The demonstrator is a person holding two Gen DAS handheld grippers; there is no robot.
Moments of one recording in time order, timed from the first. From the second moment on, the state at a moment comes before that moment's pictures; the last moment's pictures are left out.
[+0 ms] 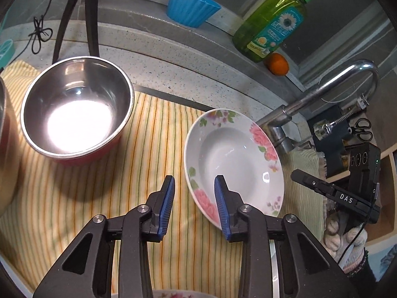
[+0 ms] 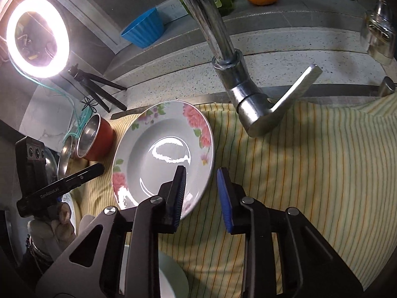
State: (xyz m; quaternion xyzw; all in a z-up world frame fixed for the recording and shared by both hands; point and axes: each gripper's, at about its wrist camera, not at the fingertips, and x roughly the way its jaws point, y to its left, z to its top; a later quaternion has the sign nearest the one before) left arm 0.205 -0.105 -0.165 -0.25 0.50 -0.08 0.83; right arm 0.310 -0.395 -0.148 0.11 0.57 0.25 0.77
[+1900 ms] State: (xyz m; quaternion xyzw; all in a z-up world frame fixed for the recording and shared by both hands) left arm 0.203 -0.075 -0.140 -0.26 0.49 -0.09 0.83; right arm 0.301 -0.351 -0.120 0.13 0.57 0.27 0.76
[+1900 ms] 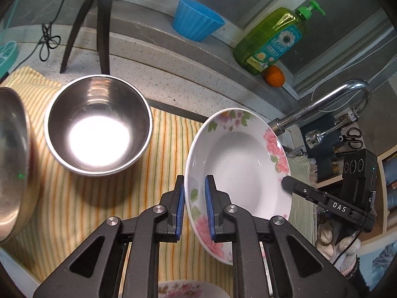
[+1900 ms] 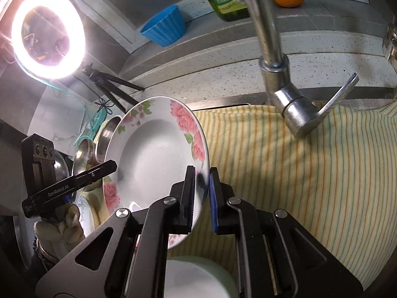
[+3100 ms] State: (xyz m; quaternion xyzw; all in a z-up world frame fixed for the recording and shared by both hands) left arm 0.044 -0.025 -0.153 -0.24 0.53 -0.12 0.80; right arm 0.104 -0.306 -0.115 0.14 0.61 0.26 0.73
